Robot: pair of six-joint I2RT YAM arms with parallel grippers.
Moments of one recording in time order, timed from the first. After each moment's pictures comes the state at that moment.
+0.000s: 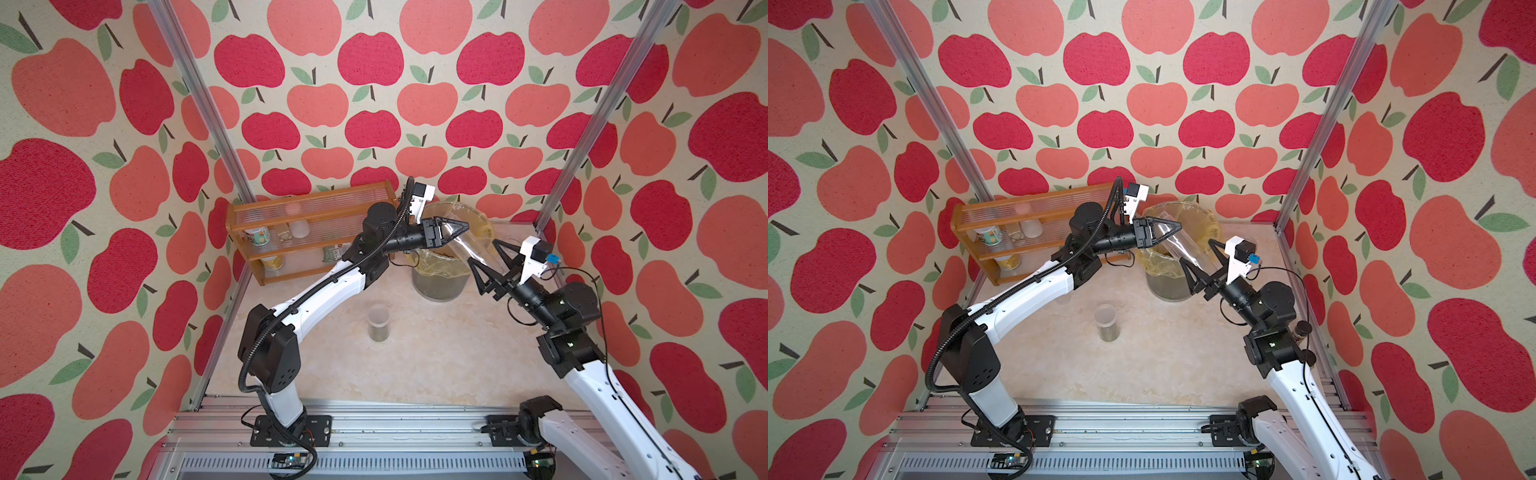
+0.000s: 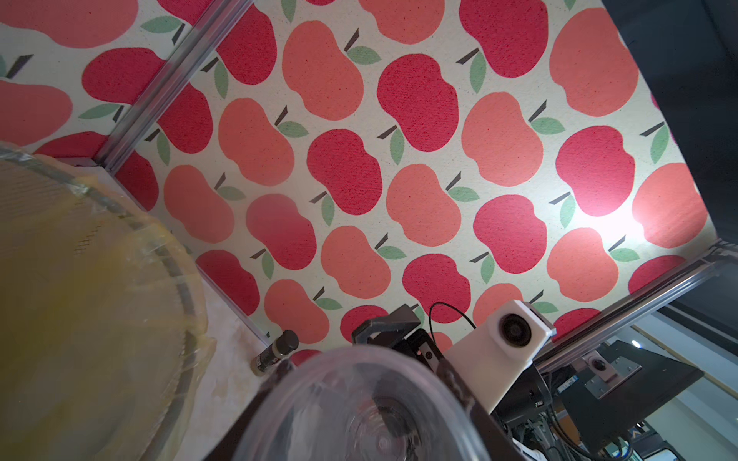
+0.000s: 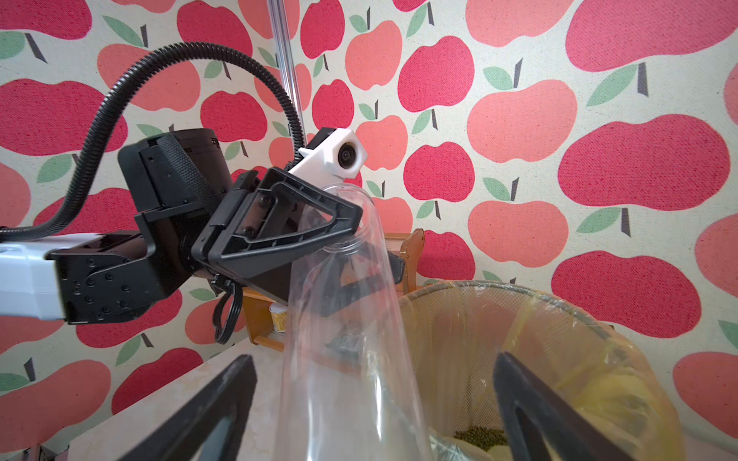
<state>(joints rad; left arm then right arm) -0.69 1.71 1.56 0.26 0.72 -0.90 0.36 0.78 0.71 0.30 -0.42 0.20</state>
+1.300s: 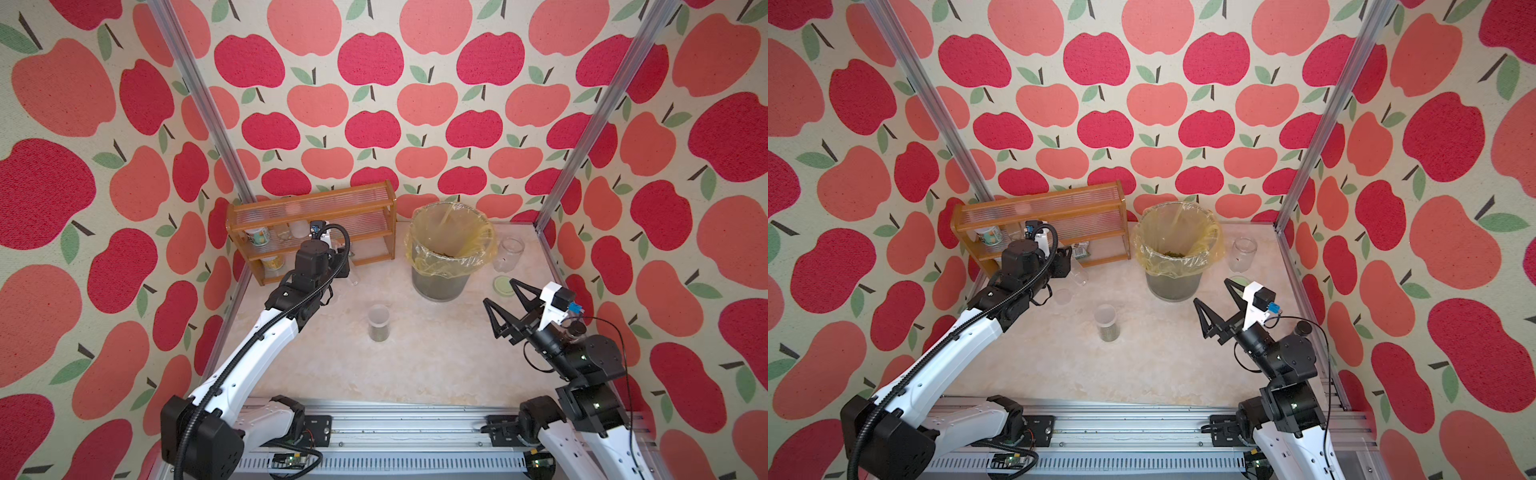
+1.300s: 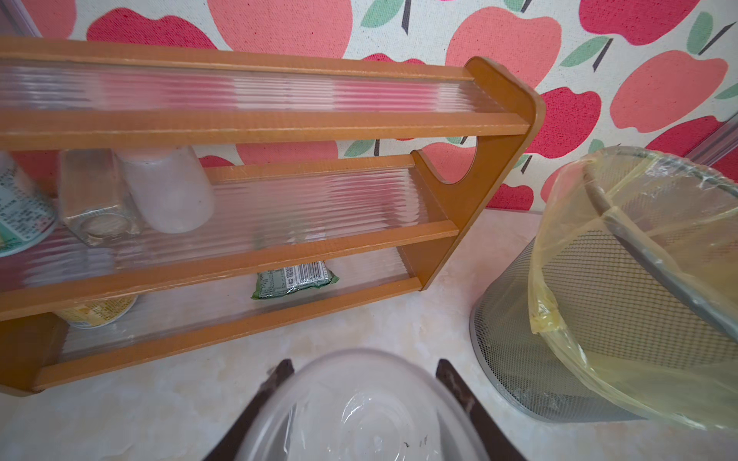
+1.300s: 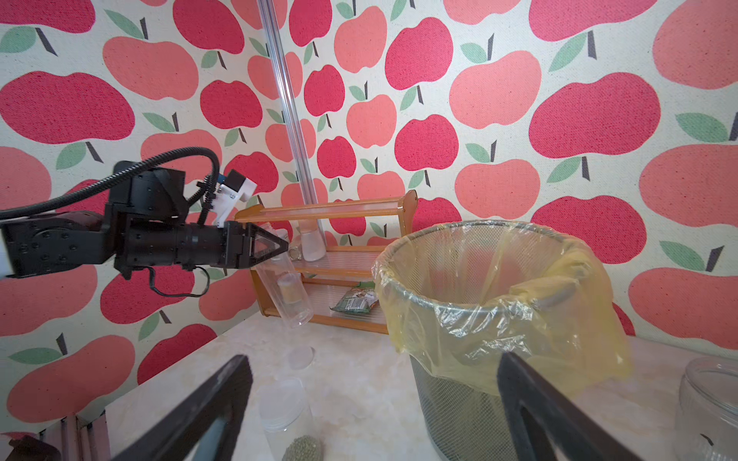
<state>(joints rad) -0.38 1.22 1.02 -0.19 -0.18 -0.28 0.36 0.30 0.53 -0.03 -0.36 0.23</state>
